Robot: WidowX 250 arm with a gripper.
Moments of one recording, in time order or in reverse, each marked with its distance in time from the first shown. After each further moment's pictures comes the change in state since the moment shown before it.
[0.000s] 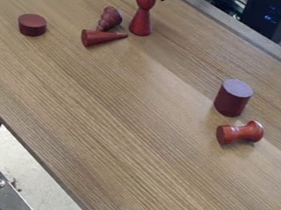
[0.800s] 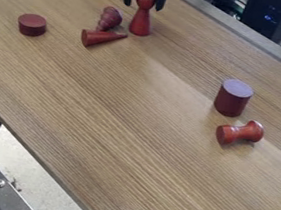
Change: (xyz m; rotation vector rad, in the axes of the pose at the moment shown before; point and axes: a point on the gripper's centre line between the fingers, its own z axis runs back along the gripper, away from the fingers) arm -0.004 -0.004 -0.016 -0.013 0.006 -0.020
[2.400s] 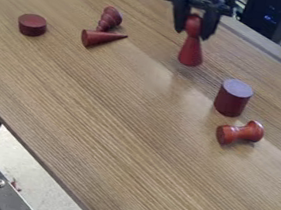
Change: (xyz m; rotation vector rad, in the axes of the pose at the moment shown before) arm -0.094 -0.086 0.003 -0.098 0.056 -0.553
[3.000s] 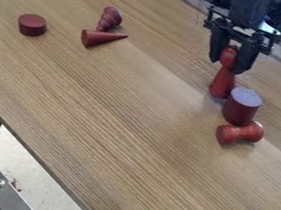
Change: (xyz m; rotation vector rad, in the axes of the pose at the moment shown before) arm -0.010 -0.052 -0.017 0.033 0.029 -0.207
